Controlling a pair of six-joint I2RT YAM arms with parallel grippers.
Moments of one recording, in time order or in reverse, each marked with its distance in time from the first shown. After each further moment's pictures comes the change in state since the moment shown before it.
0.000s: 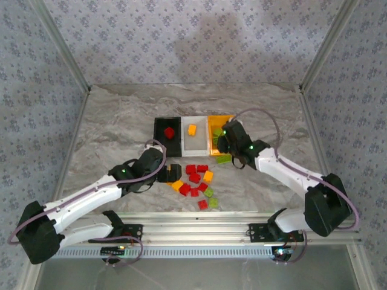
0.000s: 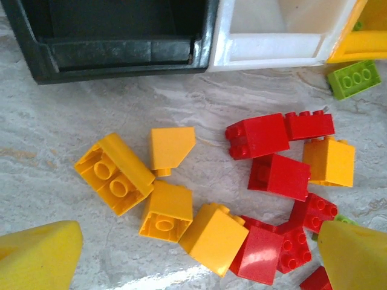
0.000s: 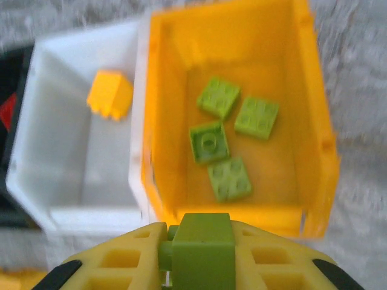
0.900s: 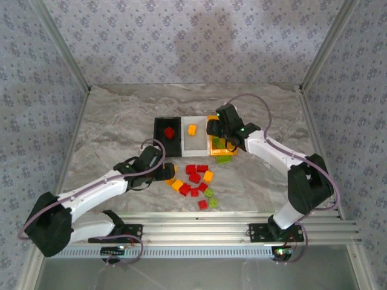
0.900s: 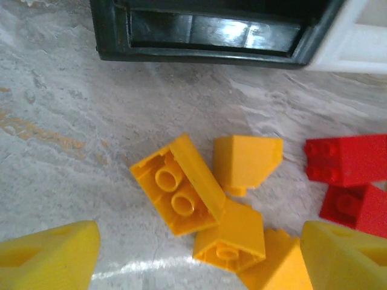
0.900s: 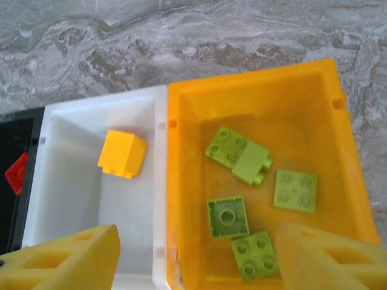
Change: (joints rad) left arm 0.125 0.140 -0.055 0.090 0.021 -0.013; right arm -0.028 0.171 0.179 0.003 -0.012 -0.014
